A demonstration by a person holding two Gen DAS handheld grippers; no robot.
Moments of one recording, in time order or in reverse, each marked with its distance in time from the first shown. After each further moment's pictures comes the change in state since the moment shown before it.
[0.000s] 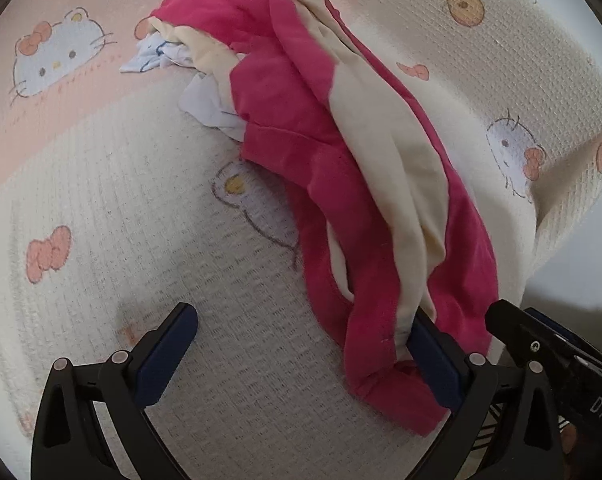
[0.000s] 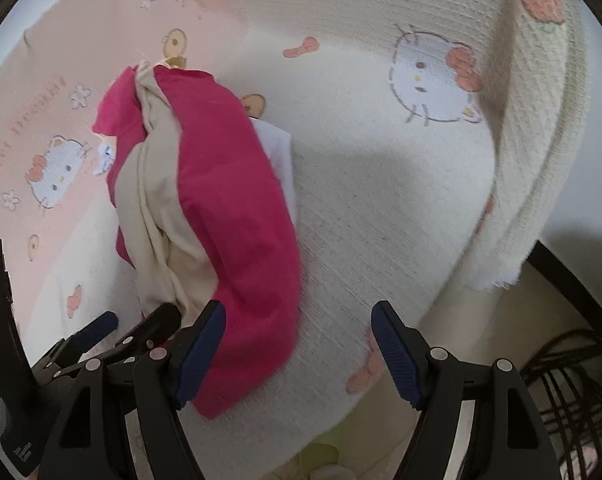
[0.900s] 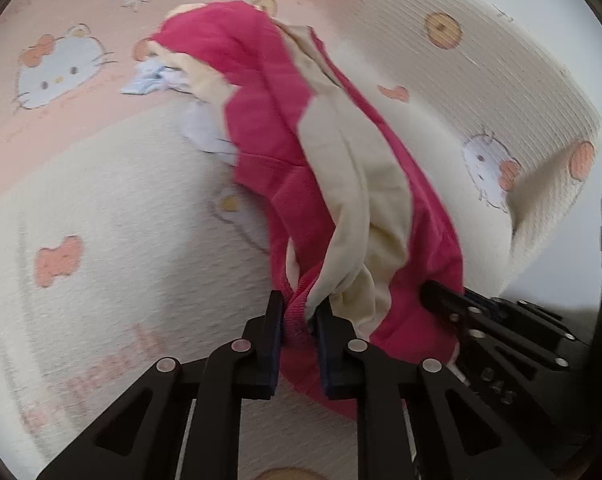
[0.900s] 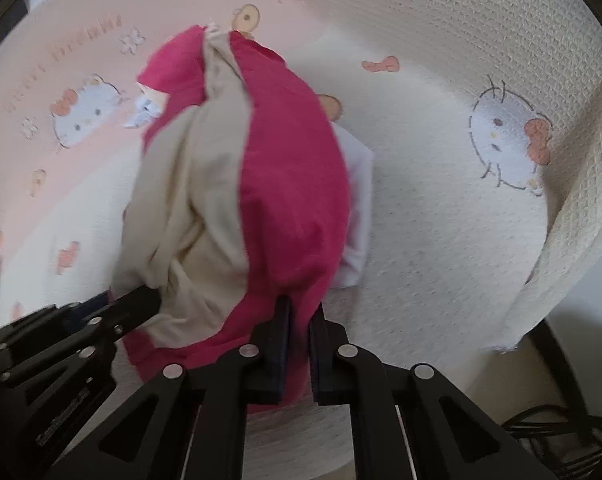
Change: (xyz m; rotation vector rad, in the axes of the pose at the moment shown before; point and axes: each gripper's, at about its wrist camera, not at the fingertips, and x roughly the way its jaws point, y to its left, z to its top) left arm -0.027 0.003 -0.010 0.001 -0.074 -0.054; right arm -0.013 0.047 -0.019 -0.263 -0.040 -0.004
